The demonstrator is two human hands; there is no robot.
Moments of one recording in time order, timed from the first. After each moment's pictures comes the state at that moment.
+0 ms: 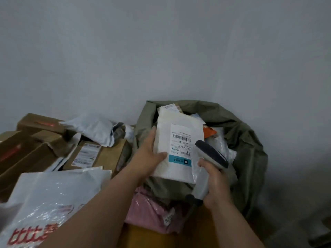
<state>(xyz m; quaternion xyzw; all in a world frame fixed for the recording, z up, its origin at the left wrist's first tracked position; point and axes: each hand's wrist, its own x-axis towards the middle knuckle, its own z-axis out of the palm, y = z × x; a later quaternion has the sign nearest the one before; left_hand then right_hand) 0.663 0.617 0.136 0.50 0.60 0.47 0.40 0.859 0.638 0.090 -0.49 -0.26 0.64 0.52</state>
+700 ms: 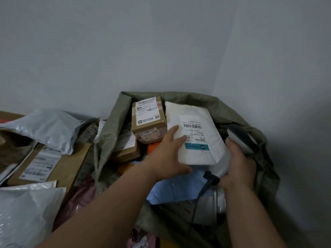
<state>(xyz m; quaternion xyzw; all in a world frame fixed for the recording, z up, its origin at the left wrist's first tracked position) 0.749 0.793 0.086 0.70 0.65 0.19 0.24 0.936 0.830 0.077 -0.53 -0.20 0.56 0.61</state>
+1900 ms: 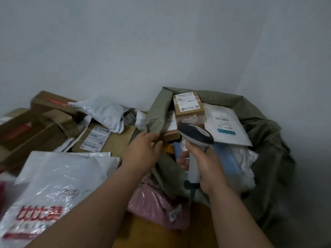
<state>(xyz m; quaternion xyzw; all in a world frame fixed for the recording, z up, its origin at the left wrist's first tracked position) 0.631 0.637 0.096 0.53 0.77 0.34 0.09 0.809 0.681 0.099 -0.46 -0.44 0.66 0.39</state>
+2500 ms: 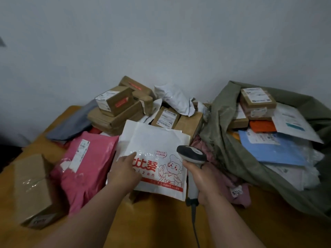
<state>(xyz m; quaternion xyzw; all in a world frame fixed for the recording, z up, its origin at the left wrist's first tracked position) 0.456 0.365 0.031 0.32 0.89 0.23 0.21 0.654 0.484 0.044 -0.49 -0.47 0.69 0.25</state>
